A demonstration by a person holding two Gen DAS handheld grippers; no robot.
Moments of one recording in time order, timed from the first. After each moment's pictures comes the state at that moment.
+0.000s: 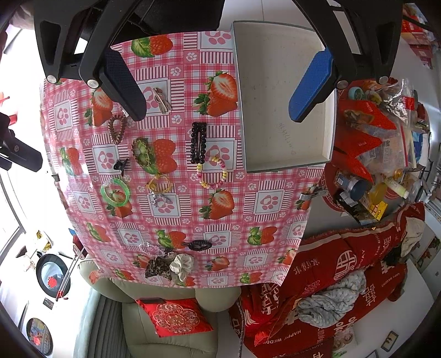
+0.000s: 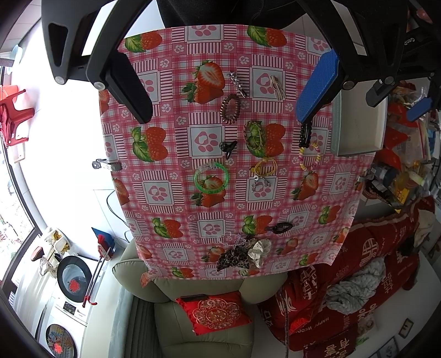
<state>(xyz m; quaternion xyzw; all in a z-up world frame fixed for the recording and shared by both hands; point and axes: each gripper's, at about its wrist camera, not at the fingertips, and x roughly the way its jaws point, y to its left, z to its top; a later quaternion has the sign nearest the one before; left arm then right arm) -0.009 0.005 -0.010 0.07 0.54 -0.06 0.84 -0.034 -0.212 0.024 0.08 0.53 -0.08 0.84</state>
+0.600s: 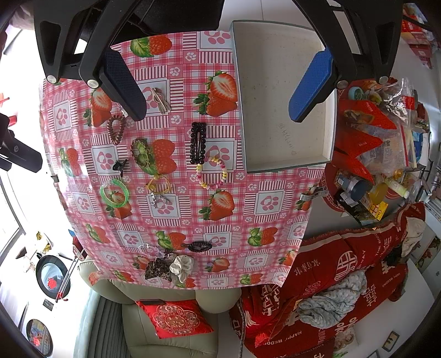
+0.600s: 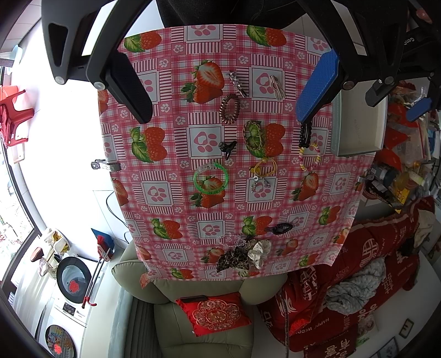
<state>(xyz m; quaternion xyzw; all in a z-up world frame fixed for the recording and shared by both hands) -0.008 0.004 -0.009 0.07 0.54 -0.05 0.84 -0.032 -0.211 0.023 0.08 0.53 -0.08 0.84</state>
